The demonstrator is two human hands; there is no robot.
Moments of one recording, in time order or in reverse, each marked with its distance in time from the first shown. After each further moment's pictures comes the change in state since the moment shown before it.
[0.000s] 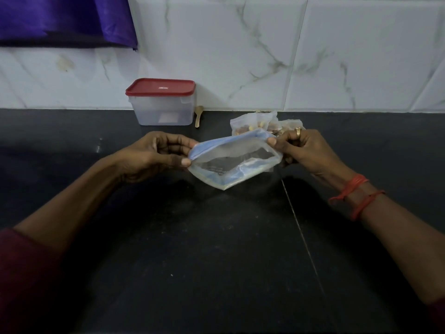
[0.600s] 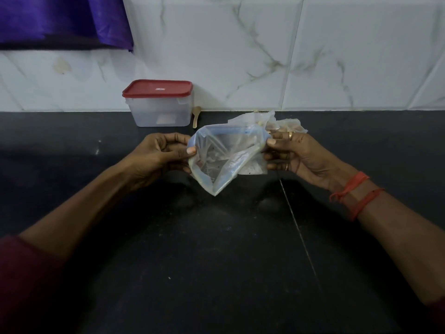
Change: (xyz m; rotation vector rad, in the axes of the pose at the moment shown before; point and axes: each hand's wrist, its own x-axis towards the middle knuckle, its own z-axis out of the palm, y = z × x) left_hand 0.006 -0.003 0.019 -0.078 0.217 0.007; right_hand 0.001 -0.001 0.001 0.440 -0.194 0.267
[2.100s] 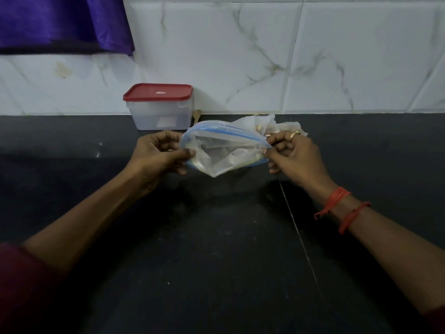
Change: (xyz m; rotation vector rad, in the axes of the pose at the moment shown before) left_hand -0.002 0.006 0.019 0.016 0.355 0.005; right_hand 0.002 0.014 0.018 -0.556 0.494 -0.219
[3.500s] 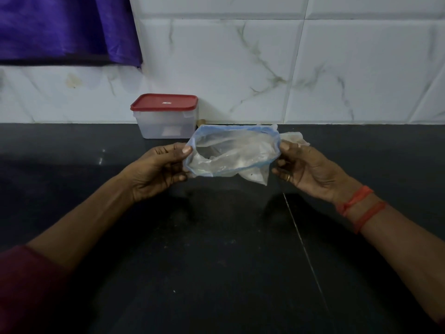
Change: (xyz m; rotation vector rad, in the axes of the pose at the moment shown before) left_hand 0.004 0.003 -0.019 -0.320 -0.324 -0.176; right_hand 0.011 -0.001 -0.022 0.894 -0.444 0.327
